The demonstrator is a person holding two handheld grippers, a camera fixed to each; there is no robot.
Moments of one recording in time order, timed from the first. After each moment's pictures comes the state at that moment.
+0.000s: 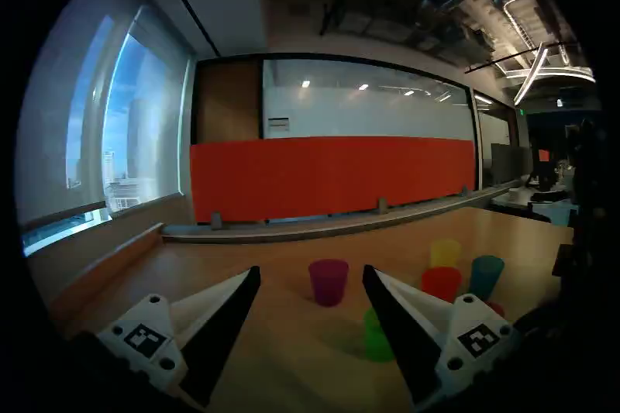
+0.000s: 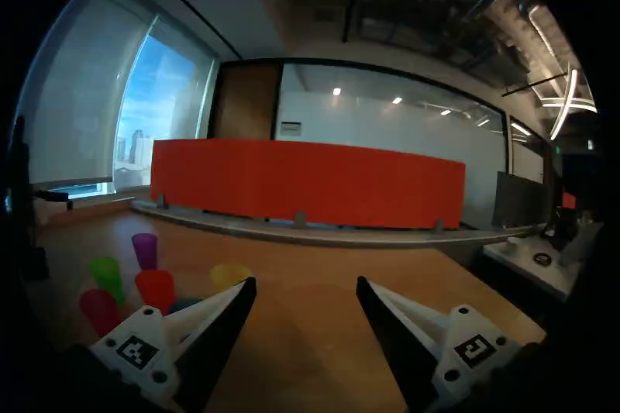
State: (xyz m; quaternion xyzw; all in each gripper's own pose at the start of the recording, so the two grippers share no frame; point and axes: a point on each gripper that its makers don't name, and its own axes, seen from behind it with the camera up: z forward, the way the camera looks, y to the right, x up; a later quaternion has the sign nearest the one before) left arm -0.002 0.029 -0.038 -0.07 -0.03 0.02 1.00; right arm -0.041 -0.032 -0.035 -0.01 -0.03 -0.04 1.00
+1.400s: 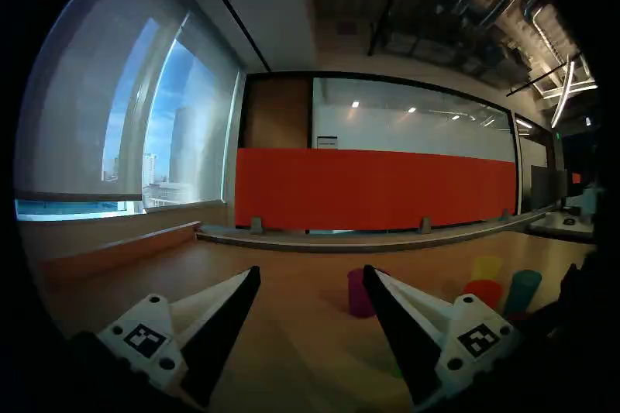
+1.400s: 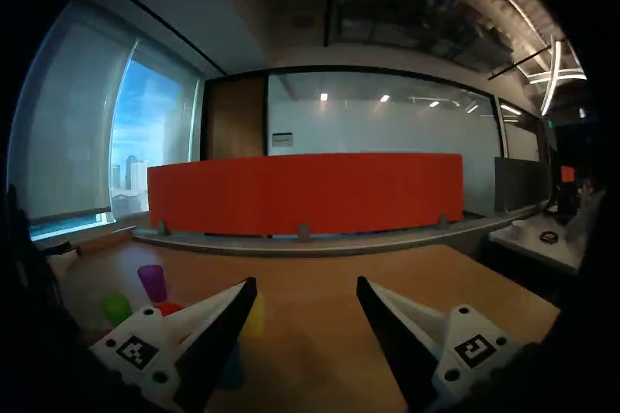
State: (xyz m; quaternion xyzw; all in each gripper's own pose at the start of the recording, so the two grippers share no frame) left arm -0.030 -0.002 -0.023 0.03 0.01 -0.02 1.00; right arm -0.022 -0.044 -0.020 -0.01 -0.01 0.01 1.00
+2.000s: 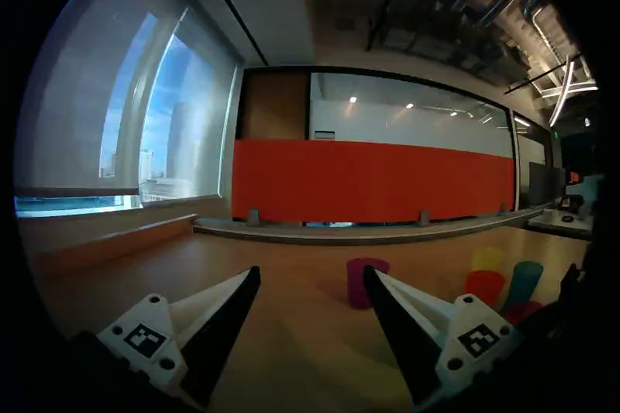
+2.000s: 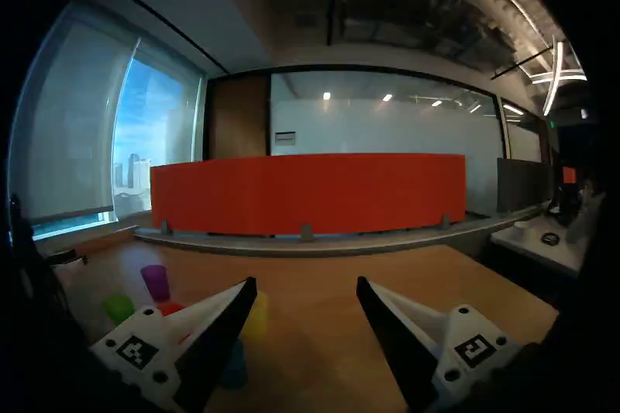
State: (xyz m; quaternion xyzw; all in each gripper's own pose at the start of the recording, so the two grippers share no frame) left arm -0.046 0.000 -0.019 0.03 0.00 -0.02 1.00; right arm -0.017 -0.047 -0.020 -0.01 -0.02 0.01 1.00
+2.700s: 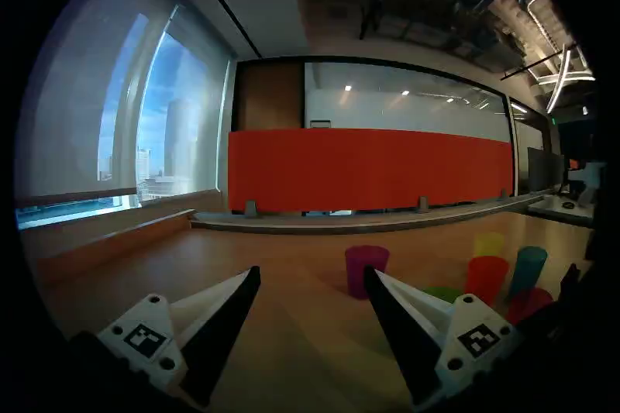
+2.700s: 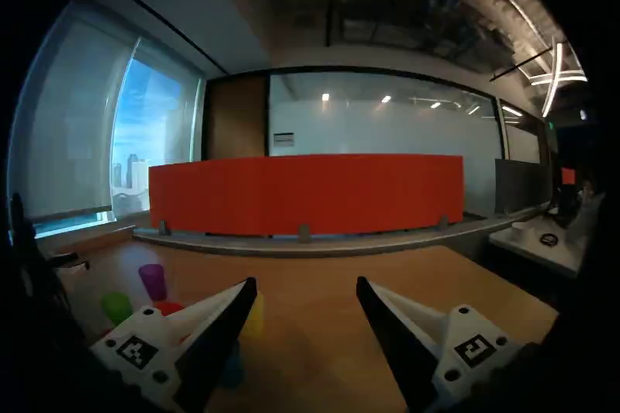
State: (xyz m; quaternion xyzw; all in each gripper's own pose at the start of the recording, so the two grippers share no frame) left arm -0.059 0.004 -0.015 0.02 -0.02 0.00 1.00; right arm -0.021 -0.039 -0.024 -0.02 -0.01 0.01 1.00
